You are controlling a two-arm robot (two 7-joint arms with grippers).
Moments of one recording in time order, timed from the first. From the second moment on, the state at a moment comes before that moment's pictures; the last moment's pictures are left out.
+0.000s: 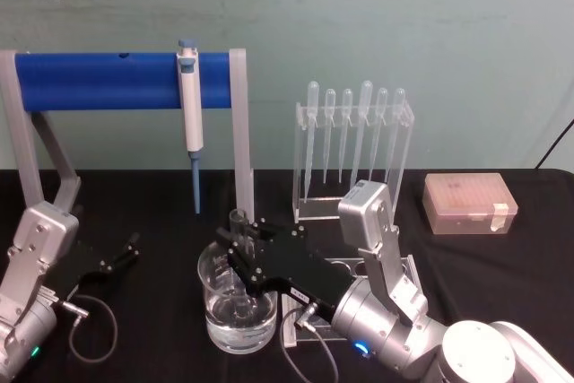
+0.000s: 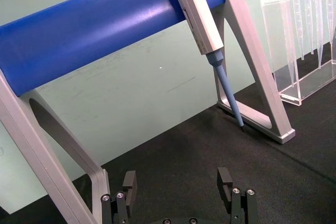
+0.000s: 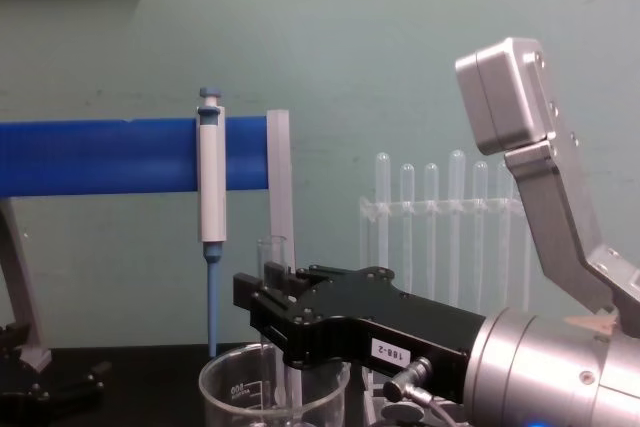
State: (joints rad) left arm -0.20 0.60 0.45 -1.41 -0.25 -0.12 0.03; right arm 0.27 0.23 -0.52 -1.47 0.28 -0.10 0.44
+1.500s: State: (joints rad) left arm -0.20 0.60 0.45 -1.41 -0.25 -0.12 0.03; right arm 0.19 0.38 -0.36 -1.83 0.35 -0.02 0.38
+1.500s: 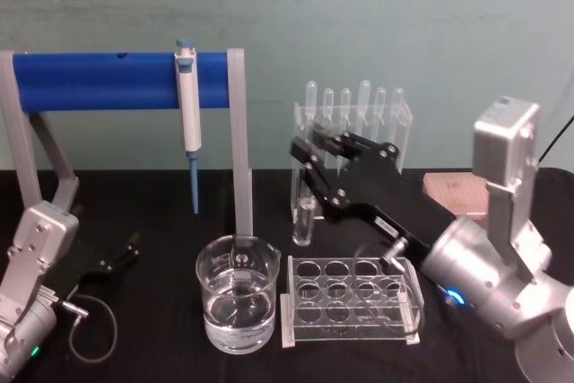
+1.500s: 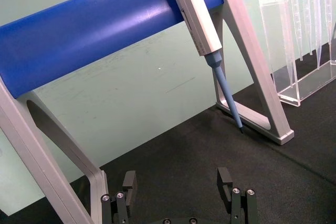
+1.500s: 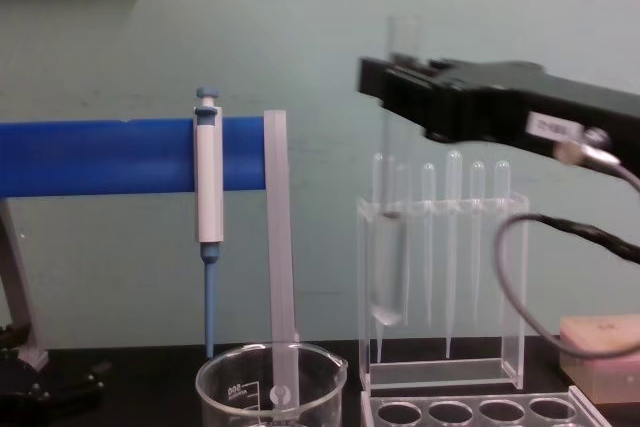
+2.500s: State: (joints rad) left arm -0.20 0.60 0.45 -1.41 -0.25 -0.12 0.03; right arm 0.06 0.37 -0.31 -1.73 0.31 -0.06 0.34
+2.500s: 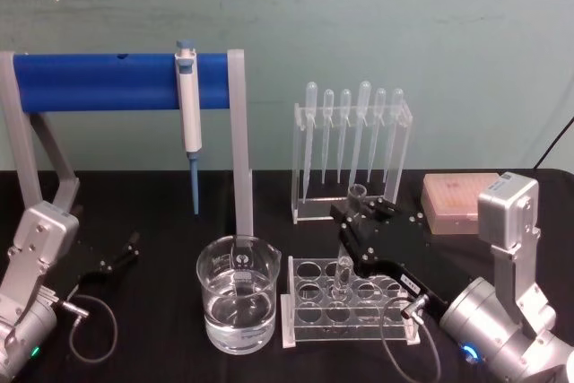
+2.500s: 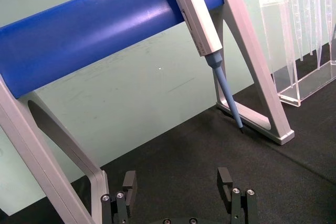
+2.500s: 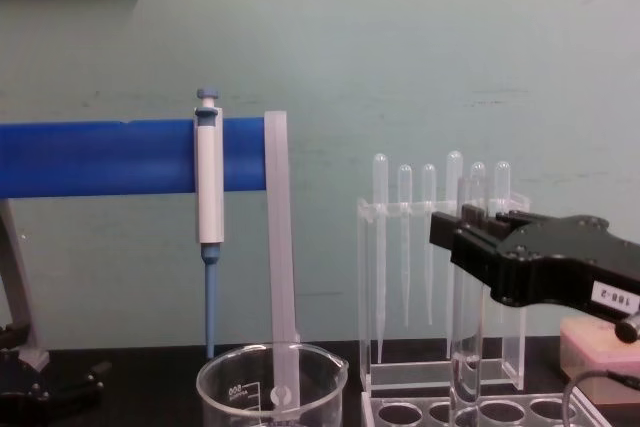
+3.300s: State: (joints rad) left arm -0.20 0.60 0.45 -1.41 -0.25 -0.12 0.03; right arm 0.05 0.32 -0.31 -1.62 0.28 -0.12 0.35
